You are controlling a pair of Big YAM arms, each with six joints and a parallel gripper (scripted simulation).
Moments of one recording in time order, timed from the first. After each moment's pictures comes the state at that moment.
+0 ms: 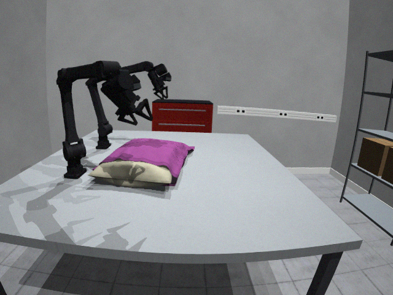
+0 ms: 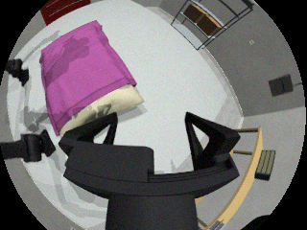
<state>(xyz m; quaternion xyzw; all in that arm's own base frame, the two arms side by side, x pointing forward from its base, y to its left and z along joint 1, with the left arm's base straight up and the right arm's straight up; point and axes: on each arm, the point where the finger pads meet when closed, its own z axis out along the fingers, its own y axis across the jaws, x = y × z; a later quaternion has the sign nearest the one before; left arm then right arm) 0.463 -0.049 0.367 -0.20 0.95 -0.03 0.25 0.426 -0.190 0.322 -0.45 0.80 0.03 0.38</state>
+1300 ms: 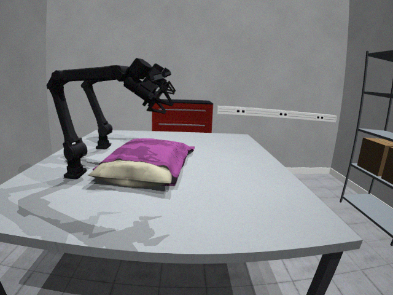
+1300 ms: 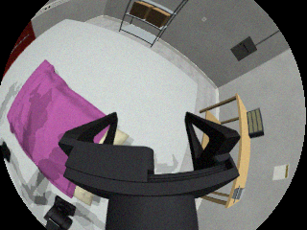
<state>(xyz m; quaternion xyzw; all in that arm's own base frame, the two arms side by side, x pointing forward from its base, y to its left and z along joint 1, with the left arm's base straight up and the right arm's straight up) 0.522 -0.029 0.409 -0.10 0.87 -0.06 0.48 0.510 -0.114 0.365 -0.28 0.84 -0.09 0.46</state>
